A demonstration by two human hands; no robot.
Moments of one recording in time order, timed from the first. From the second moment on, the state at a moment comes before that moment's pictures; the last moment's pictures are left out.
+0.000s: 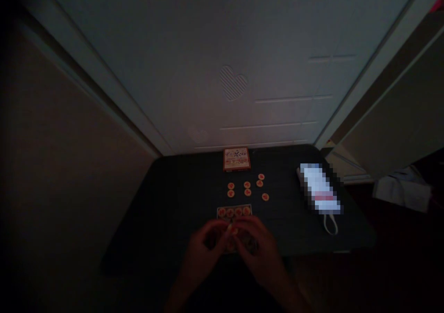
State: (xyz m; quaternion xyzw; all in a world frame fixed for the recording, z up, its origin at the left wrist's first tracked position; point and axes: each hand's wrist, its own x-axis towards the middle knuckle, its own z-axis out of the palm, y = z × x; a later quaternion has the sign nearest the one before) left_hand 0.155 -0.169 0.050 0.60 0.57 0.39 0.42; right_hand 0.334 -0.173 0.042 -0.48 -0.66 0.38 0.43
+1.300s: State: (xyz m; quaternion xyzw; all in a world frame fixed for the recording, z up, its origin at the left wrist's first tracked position) left_hand 0.109 -0.149 0.001 0.66 0.59 0.40 0.25; right_hand 0.336 -0.154 0.013 -0.48 -0.77 0.24 0.34
